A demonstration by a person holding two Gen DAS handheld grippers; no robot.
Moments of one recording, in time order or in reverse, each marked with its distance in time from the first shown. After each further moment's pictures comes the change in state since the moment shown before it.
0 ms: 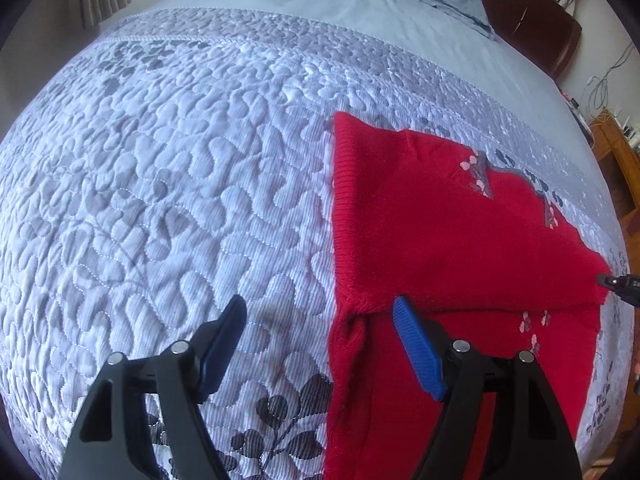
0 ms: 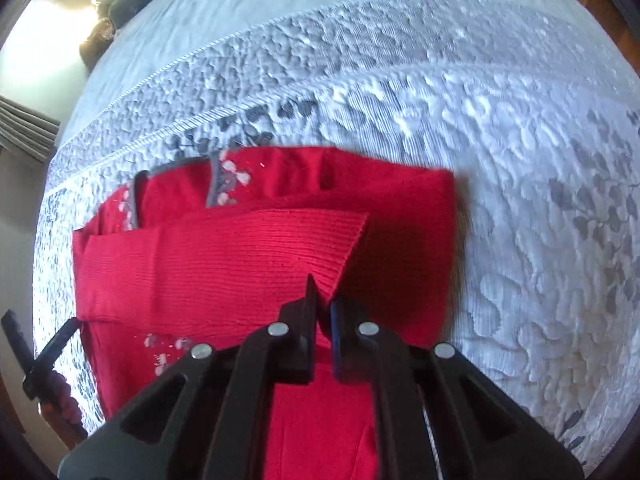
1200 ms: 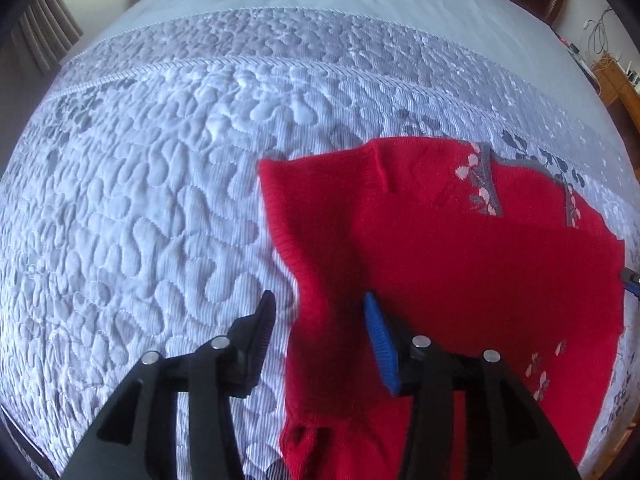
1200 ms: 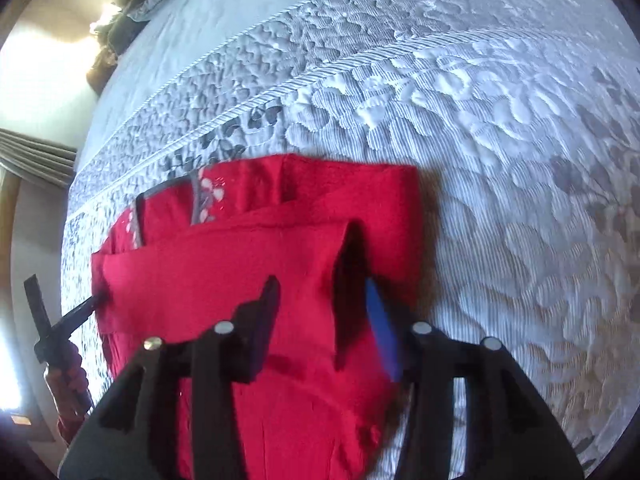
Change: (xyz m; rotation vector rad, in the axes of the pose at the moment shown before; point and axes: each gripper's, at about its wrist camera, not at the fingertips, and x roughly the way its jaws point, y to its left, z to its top) left arm 0.043 -0.049 0.057 0.149 0.128 0.076; right arm -0.001 -0.054 0.002 0.069 -0.001 0.143
